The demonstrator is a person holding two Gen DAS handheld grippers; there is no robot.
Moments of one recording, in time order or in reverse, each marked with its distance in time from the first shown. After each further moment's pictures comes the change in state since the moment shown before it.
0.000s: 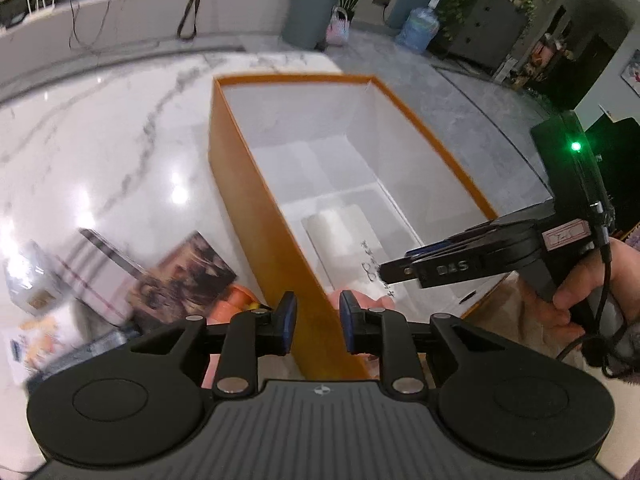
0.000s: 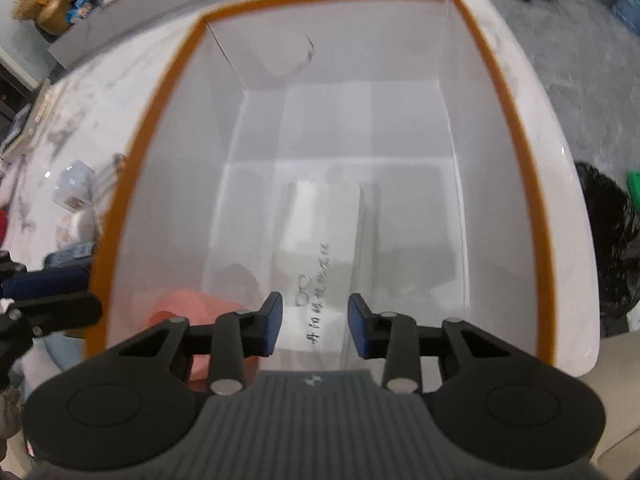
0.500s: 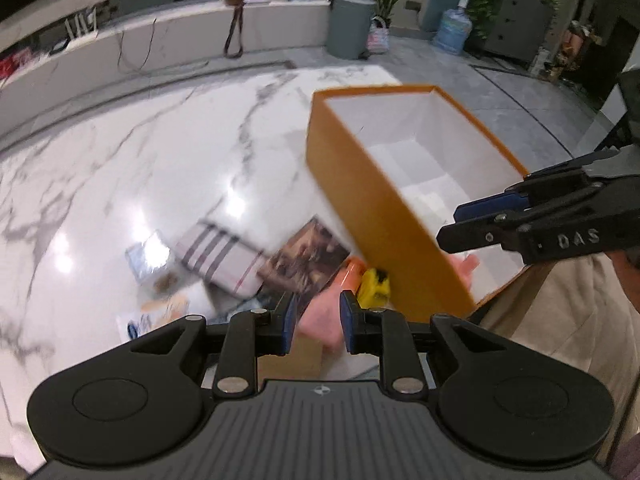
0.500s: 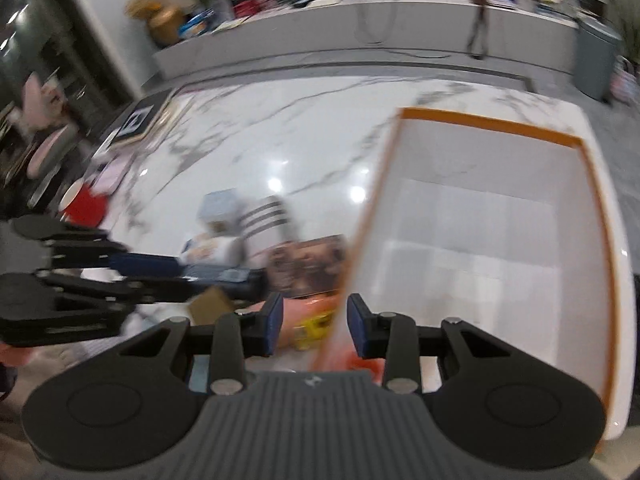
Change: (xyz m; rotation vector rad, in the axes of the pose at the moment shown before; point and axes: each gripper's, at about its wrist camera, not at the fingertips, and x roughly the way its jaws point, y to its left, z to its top) left arm -0.056 0.047 -0.029 0.027 0.000 0.159; right arm -0.069 0.107 -0.012 -0.242 -0.168 0.180
